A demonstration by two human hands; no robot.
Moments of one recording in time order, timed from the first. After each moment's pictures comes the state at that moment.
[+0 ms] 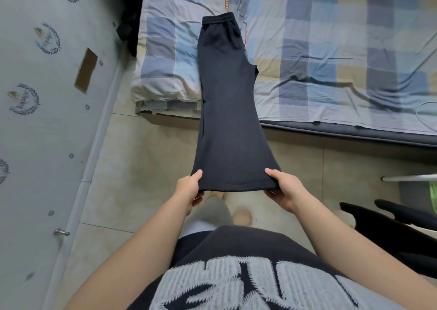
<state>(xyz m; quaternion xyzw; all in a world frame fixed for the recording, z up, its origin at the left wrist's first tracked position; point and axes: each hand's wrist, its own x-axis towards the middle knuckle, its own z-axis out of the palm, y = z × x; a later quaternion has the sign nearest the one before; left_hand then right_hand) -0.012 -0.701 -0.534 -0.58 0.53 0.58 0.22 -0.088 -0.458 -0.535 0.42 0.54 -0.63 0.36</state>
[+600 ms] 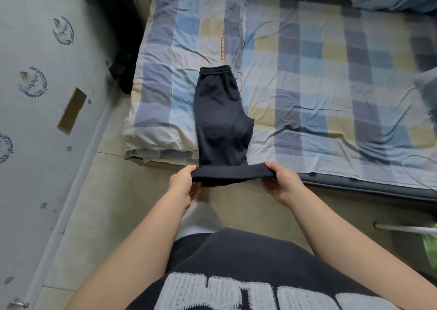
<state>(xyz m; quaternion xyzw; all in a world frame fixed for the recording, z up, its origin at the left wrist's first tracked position) -0.206 -0.785 -0.527 -0.57 0.44 0.68 0.12 -0.280 -0.548 -0.510 0.42 0.56 -0.66 0.28</state>
